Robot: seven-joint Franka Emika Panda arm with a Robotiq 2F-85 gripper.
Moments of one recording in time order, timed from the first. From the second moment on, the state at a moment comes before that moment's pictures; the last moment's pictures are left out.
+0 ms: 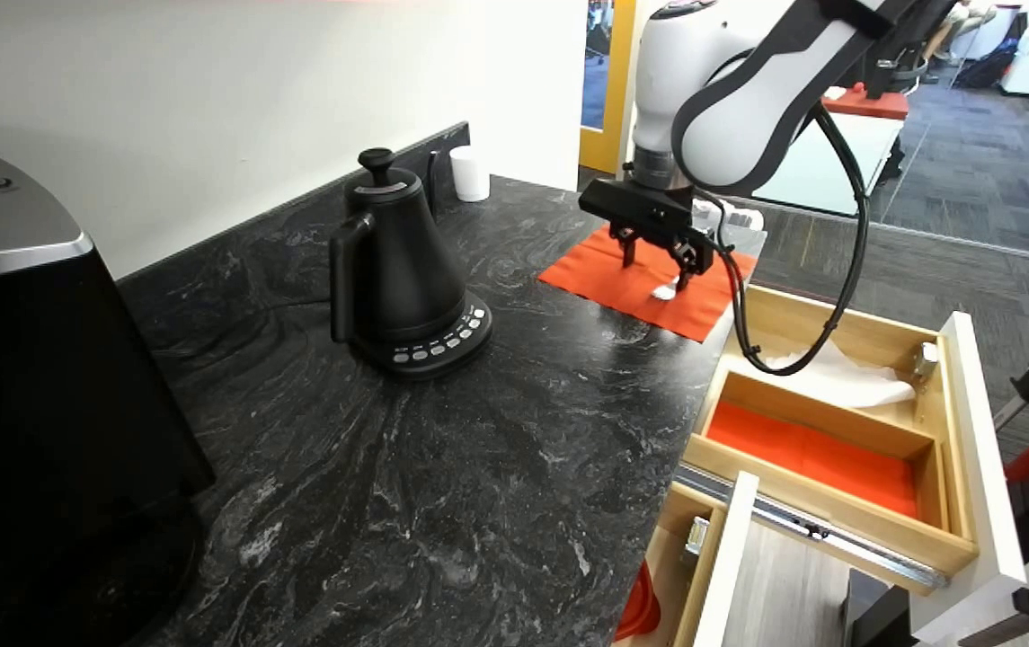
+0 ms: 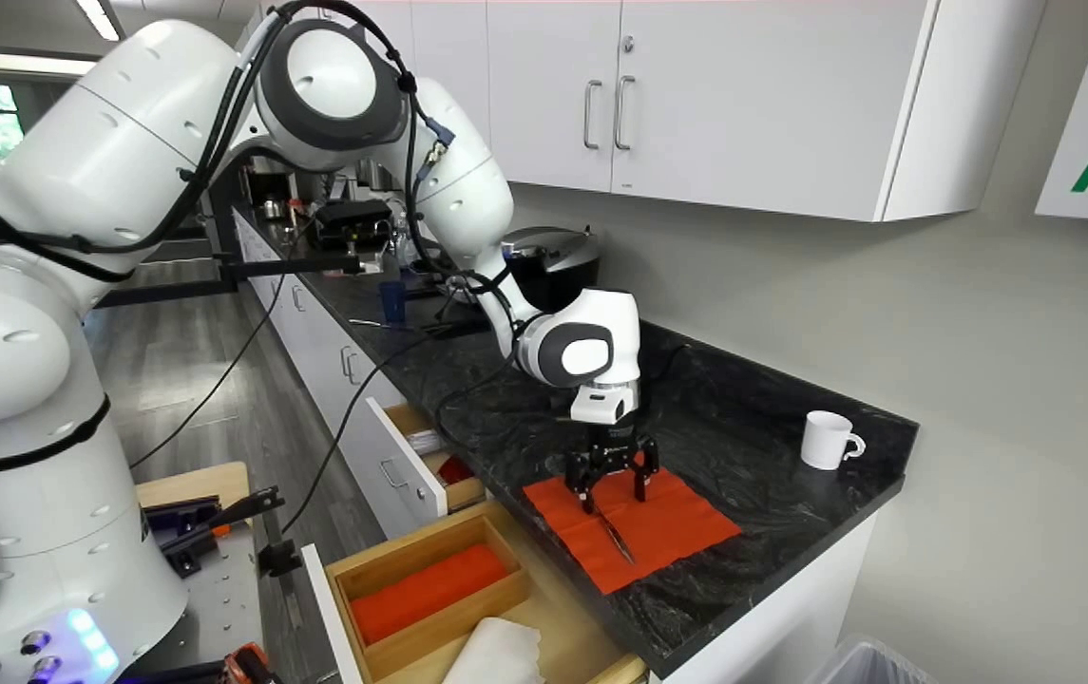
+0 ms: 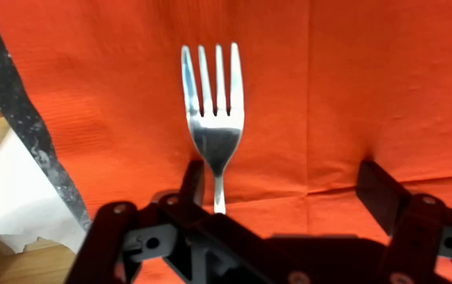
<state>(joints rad) 0.18 0.76 -0.28 -1.88 0.03 2.64 1.73</state>
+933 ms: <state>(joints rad) 0.24 0.69 -0.33 -1.94 -0.01 2.64 1.80</state>
